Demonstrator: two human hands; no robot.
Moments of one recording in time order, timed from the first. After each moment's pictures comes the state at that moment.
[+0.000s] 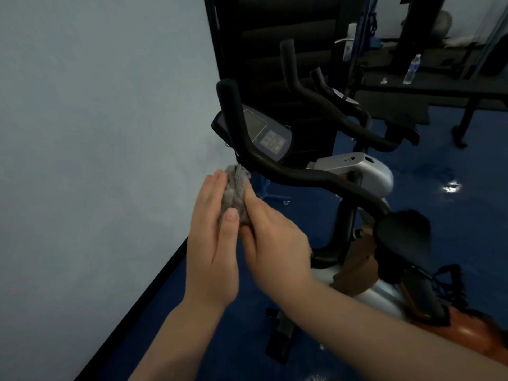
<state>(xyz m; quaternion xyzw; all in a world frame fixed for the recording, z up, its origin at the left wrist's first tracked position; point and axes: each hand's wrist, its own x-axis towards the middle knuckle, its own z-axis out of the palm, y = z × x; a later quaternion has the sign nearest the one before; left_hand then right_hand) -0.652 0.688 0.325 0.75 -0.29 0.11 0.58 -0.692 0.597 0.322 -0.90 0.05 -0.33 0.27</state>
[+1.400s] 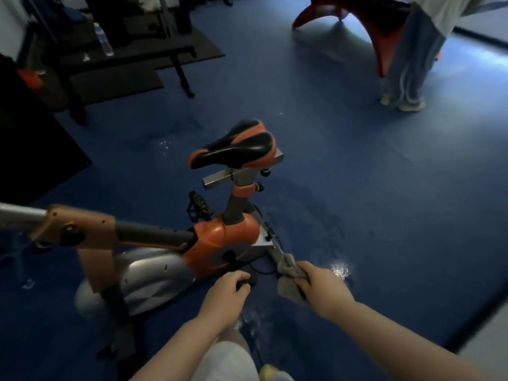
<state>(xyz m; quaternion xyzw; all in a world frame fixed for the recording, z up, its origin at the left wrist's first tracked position) -1.047 0.412 0.120 0.71 -0.53 -0.44 0.17 -1.268 0.369 0.147 -0.72 0.62 0.01 0.31</state>
